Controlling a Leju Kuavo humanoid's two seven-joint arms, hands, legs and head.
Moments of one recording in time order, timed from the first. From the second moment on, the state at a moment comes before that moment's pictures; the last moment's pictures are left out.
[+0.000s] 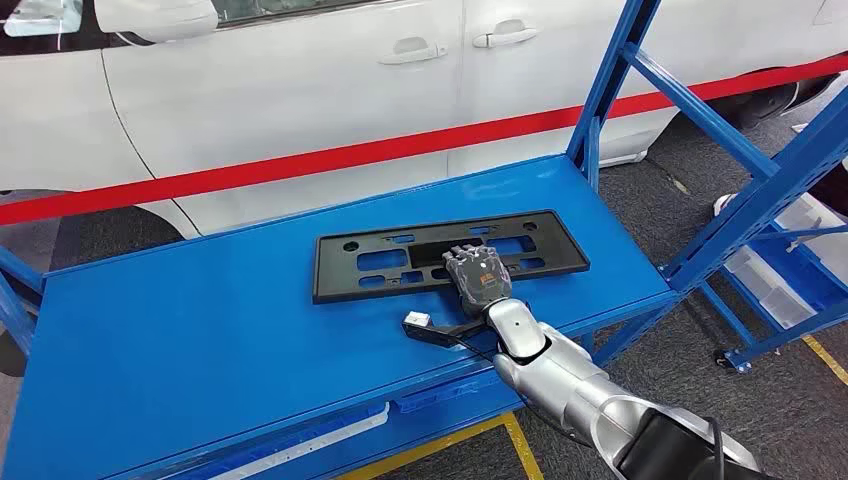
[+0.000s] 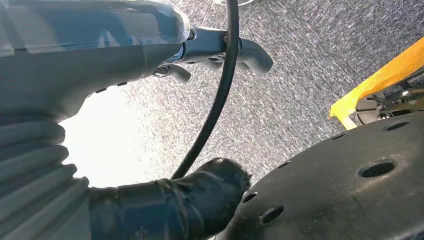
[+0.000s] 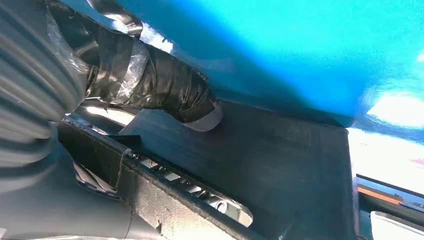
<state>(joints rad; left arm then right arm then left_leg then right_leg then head) 0.00 -0.09 0.06 -0.16 -0.62 -0.15 -0.07 -0.55 -0.19 0.55 -0.73 1.08 -0.27 0.10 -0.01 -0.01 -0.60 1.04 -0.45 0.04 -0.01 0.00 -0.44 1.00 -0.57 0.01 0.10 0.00</state>
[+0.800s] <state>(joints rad) 0.00 -0.08 0.06 -0.16 -0.62 -0.15 -0.08 -0.52 -0.20 0.54 -0.77 1.08 -0.28 0.10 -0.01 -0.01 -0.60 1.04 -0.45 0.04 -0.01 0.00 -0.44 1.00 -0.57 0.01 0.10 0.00</state>
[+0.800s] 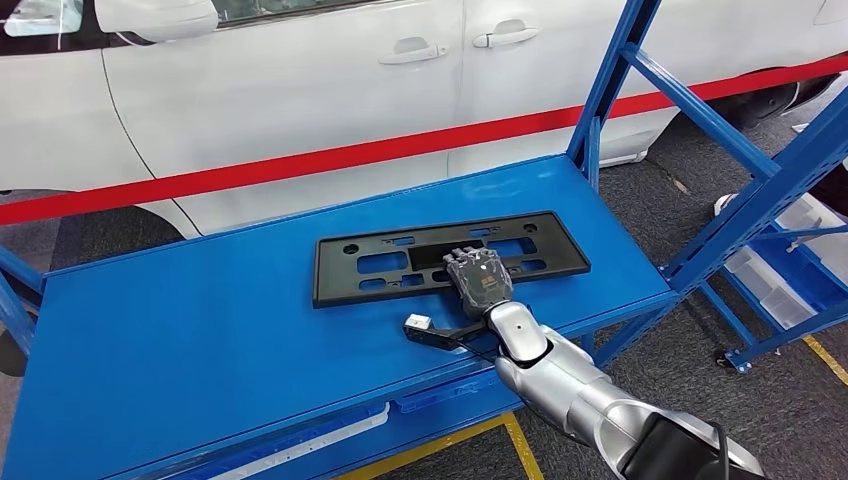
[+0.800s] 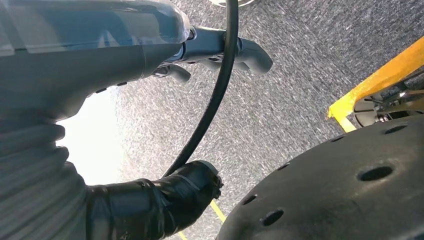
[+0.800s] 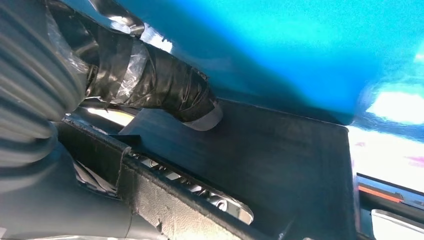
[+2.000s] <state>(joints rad) 0.00 -0.05 0.02 -0.16 -0.72 -0.07 -0.02 -0.06 -0.66 0.38 -1.75 1.09 -0.49 -0.13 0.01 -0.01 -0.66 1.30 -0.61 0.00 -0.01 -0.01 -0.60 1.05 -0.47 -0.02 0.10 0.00</state>
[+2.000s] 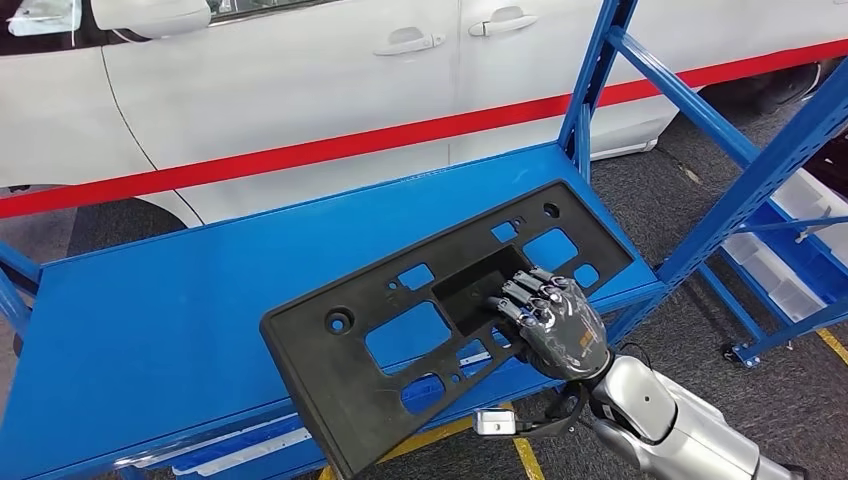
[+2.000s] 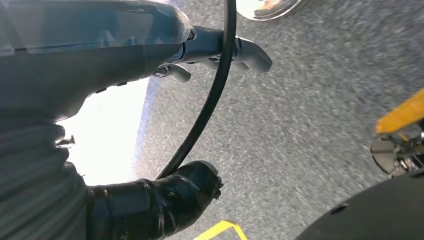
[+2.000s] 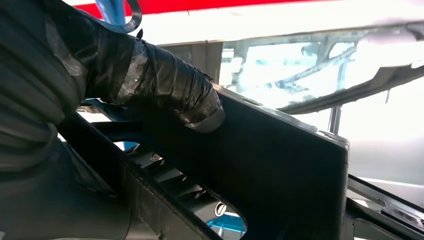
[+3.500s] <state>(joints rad) -0.02 -0.10 -0.01 -0.17 -0.73 -0.07 -0.01 0.08 -0.73 0.25 -1.80 1.11 -0.49 -0.15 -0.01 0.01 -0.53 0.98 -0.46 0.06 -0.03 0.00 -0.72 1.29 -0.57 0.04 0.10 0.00</state>
